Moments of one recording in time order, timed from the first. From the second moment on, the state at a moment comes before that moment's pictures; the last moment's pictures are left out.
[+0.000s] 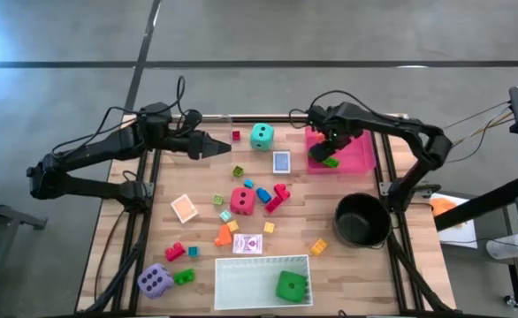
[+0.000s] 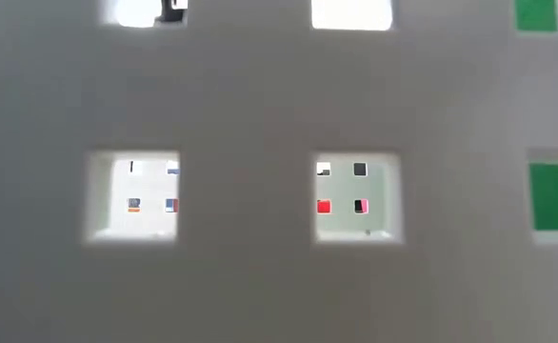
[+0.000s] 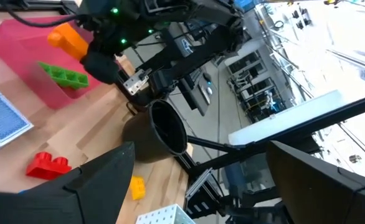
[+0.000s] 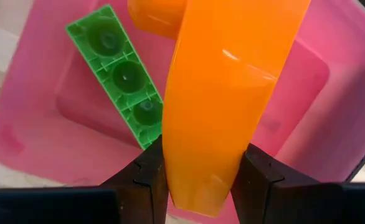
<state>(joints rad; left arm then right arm) 0.35 1.02 1.01 -0.20 0.39 -0.90 -0.60 1.66 1.23 -1.17 0.18 0.45</state>
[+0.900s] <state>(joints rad) 0.35 1.02 1.01 -0.26 0.37 -0.91 -0.68 1.80 1.25 -1.25 0.13 0.16</state>
